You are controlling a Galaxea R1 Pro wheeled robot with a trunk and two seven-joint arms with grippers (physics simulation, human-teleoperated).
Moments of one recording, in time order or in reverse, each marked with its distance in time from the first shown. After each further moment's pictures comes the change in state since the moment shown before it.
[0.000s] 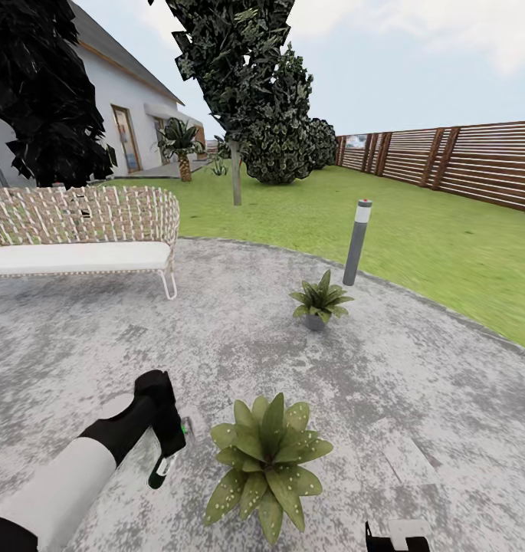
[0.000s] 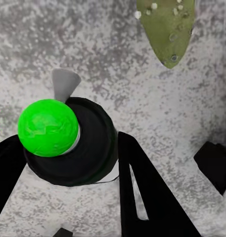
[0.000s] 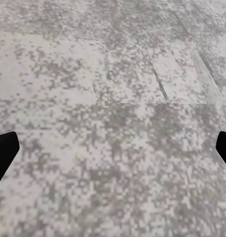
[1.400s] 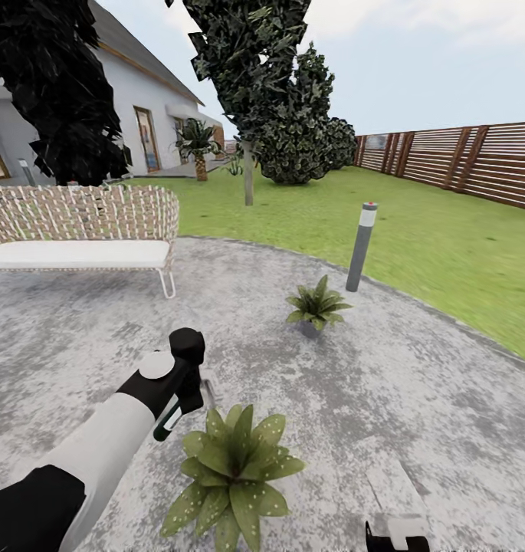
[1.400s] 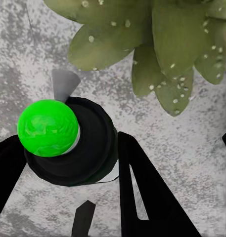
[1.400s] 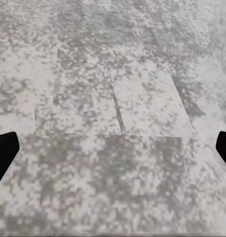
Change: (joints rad) left arm -0.174 -0.151 0.010 0.000 -0.448 0.080 -0.243; right arm 0.000 0.000 0.000 -0.001 -0.001 -0.003 -0.002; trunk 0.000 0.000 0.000
